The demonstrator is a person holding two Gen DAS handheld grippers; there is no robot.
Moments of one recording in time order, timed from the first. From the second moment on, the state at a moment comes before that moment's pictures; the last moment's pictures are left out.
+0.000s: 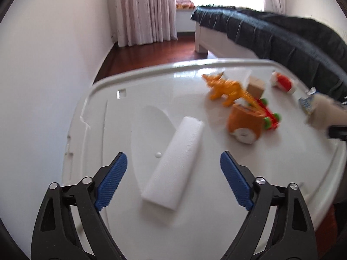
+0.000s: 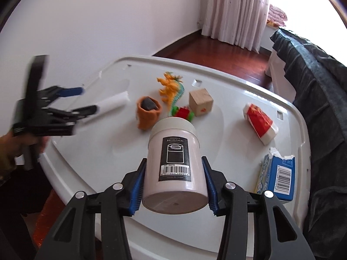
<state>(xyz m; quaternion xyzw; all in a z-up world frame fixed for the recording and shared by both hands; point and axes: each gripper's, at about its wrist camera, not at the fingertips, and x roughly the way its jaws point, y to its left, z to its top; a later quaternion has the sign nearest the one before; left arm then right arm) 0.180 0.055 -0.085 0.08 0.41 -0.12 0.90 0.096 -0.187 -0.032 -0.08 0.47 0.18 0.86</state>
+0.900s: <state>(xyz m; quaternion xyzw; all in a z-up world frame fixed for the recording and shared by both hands) 0.062 0.029 -0.032 0.01 0.42 -0.09 0.90 0.016 -0.181 0.013 -0.05 0.44 0.18 0.88</state>
